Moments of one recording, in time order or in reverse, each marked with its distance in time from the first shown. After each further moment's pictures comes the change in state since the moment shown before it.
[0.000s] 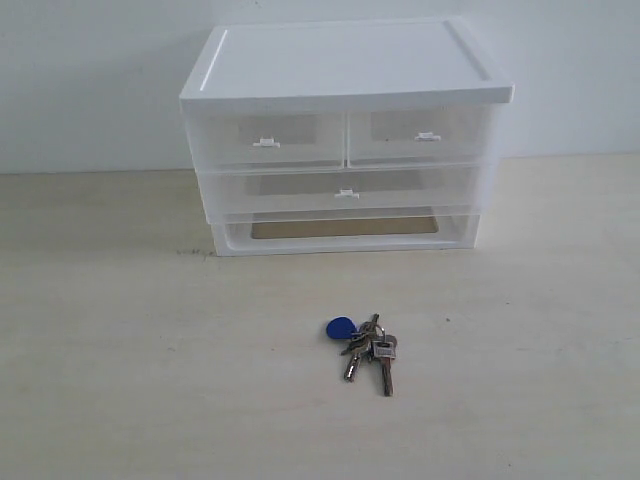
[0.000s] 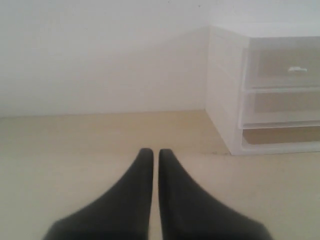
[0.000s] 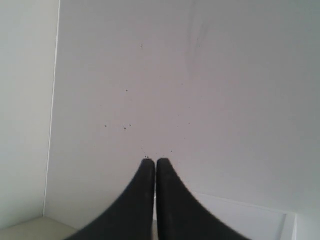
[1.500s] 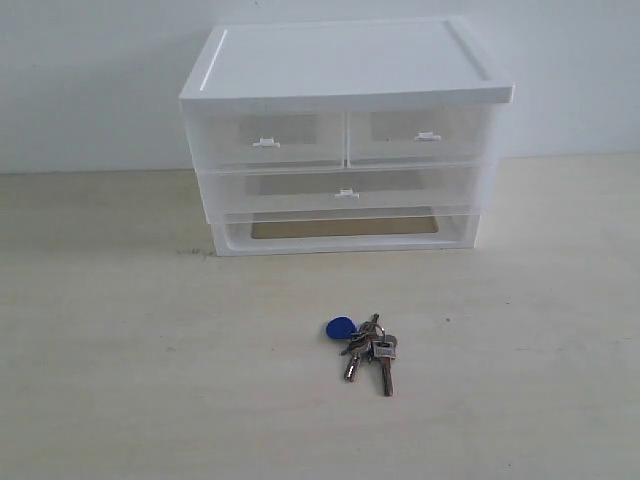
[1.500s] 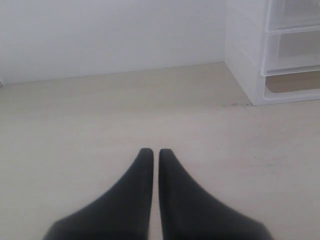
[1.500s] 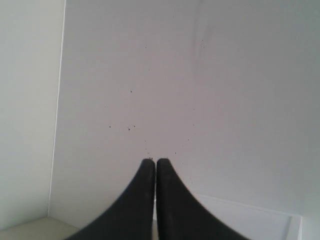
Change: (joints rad) left arm 0.031 0.000 0.000 0.000 0.148 0.087; right arm 0.002 0.000 0.000 0.000 -0.017 0.000
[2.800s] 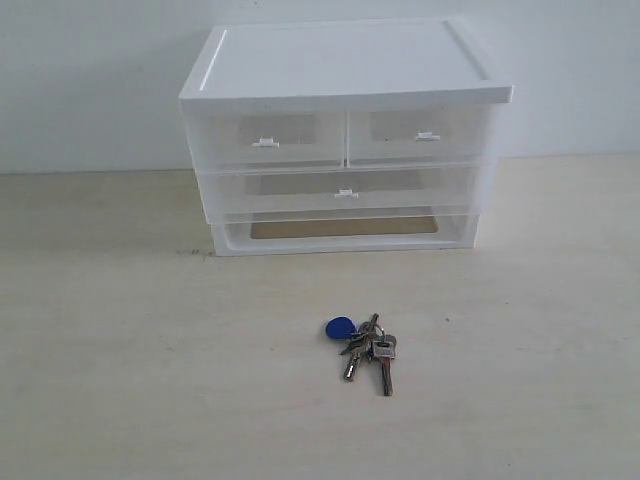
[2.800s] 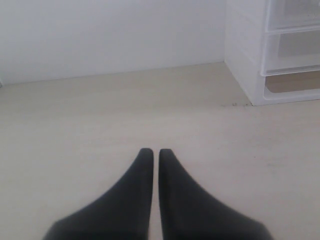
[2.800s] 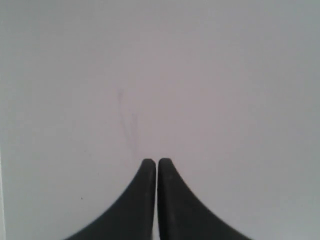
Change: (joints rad) left arm 0.000 0.000 0.000 0.000 0.000 0.000; right arm 0.005 -0.162 0.268 0.948 -0.014 -0.558
